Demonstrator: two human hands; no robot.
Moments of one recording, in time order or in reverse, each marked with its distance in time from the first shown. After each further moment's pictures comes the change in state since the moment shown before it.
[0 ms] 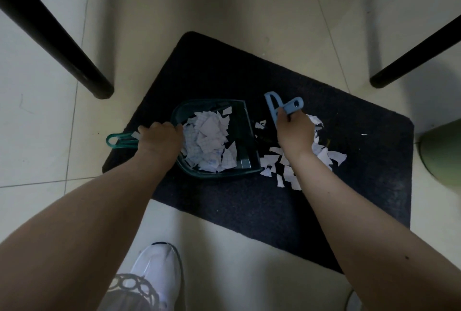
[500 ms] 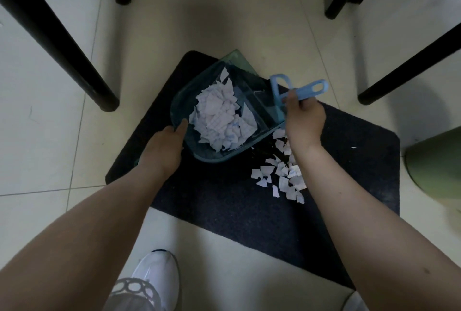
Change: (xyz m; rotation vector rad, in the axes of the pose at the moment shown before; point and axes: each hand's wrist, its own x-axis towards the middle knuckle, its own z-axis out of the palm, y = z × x) left_hand 0.001 -0.012 0.005 -0.552 0.236 0.098; right_hand 0.000 -0.055 -0.040 0.326 0.148 -0.047
